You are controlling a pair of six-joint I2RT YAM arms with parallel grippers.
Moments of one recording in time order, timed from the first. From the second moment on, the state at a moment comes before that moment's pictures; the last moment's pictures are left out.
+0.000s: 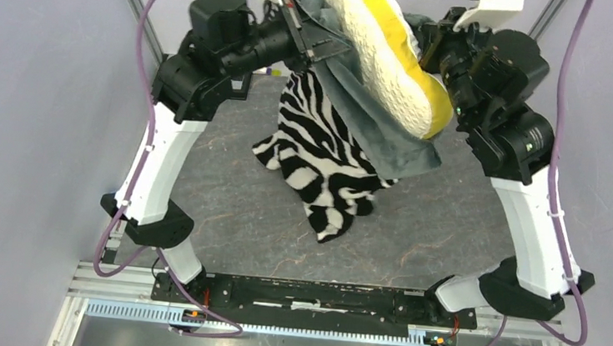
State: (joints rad) left arm -0.64 1.71 2.48 -0.78 0.29 -0.94; right arm 0.63 1.46 2.18 -0.64 0.45 0.04
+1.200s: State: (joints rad) left arm -0.45 1.82 2.56 -0.58 0.47 -1.10; right arm 0.48 1.39 1.98 -0.58 0.22 0.14
